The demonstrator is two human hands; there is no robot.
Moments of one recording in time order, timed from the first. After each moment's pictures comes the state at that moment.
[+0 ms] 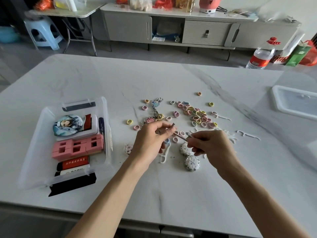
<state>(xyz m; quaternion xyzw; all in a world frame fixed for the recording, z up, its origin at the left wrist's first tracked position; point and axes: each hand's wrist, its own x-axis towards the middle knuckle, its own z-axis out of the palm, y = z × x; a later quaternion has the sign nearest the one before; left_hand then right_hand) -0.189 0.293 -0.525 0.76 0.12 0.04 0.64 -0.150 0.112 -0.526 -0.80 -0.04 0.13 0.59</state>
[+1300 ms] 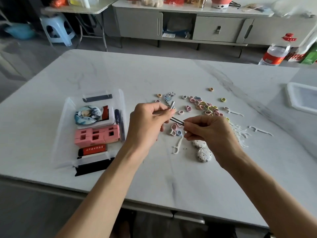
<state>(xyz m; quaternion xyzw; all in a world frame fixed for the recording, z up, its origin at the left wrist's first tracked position) -0.218 0.320 -0.482 0.76 0.13 0.13 0.62 -0.174 0.152 -0.489 -0.72 -0.08 0.16 0.68</state>
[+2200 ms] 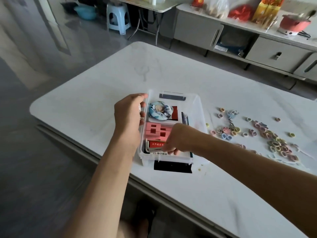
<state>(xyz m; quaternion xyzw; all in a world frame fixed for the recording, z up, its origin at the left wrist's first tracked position) -0.293 0.512 -0.480 0.49 0.41 0.31 0.70 -0.217 0.396 -0.487 -0.86 -0.32 0.38 0.14</state>
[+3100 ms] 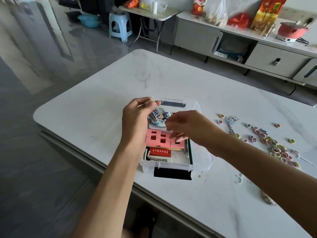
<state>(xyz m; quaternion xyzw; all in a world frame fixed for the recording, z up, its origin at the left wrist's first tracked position) -0.287 0.503 -0.477 0.50 0.30 0.32 0.74 -0.199 0.381 -0.457 -0.80 -0.27 0.34 0.41</state>
